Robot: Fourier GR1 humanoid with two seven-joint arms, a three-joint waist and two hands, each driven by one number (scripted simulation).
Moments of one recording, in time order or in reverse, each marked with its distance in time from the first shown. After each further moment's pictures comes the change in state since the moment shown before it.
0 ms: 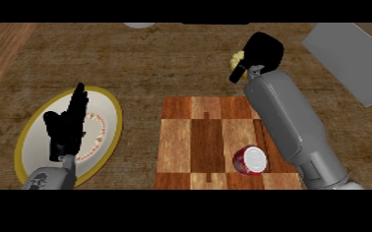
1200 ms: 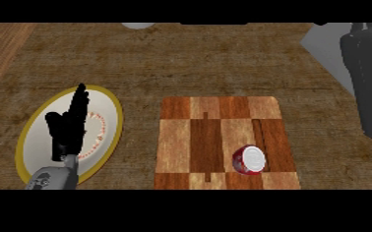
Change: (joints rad) left arm -0.003 -0.032 0.032 0.017 -0.031 -0.015 -0.013; right arm -0.097 -0.320 -0.200 -0.283 0.091 0.102 -0.034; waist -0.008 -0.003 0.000
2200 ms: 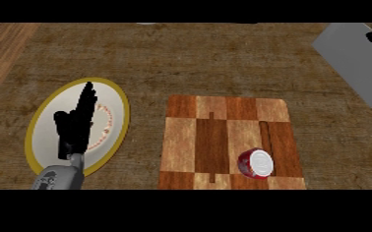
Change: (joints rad) left arm -0.008 -0.027 -0.015 -0.013 -0.031 -0.017 0.009; right arm -0.019 -0.241 -0.283 0.736 -0.089 -0.444 -0.506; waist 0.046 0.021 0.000
